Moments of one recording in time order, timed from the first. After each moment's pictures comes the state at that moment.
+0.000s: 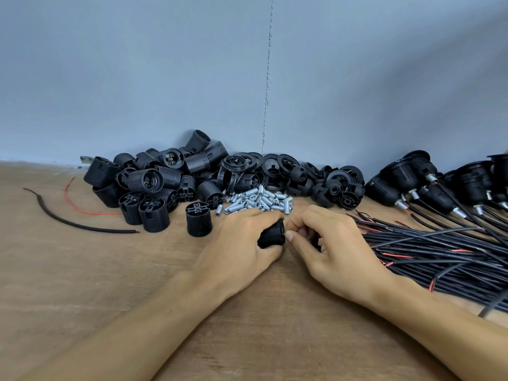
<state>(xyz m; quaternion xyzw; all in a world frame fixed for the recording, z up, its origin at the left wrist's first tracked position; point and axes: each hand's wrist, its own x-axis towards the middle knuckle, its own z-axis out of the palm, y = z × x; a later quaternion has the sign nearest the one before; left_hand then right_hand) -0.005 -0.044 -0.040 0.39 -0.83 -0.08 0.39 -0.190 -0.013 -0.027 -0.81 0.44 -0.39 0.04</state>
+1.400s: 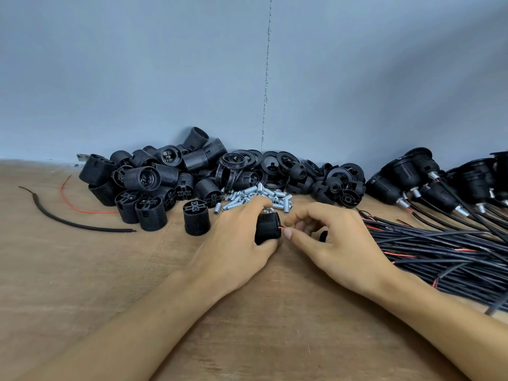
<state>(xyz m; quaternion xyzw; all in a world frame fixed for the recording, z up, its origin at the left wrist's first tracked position) -0.005 -0.050 -0.047 0.46 -0.79 -0.09 0.39 -0.193 -0.015 -0.019 -0.77 0.49 -0.40 0.13</state>
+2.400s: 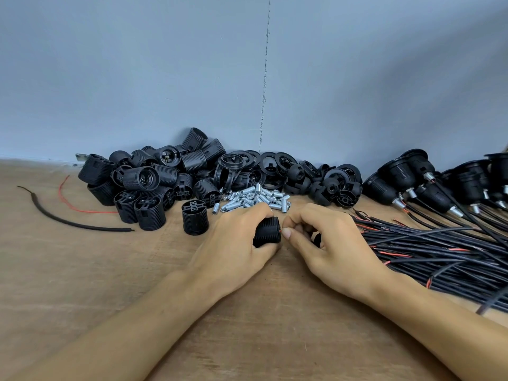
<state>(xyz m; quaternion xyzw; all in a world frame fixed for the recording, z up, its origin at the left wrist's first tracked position) -0.003 -0.047 -0.048 0.42 -0.81 -0.07 0.40 -0.193 -0.013 -0.023 -0.80 0.45 -0.38 0.08</state>
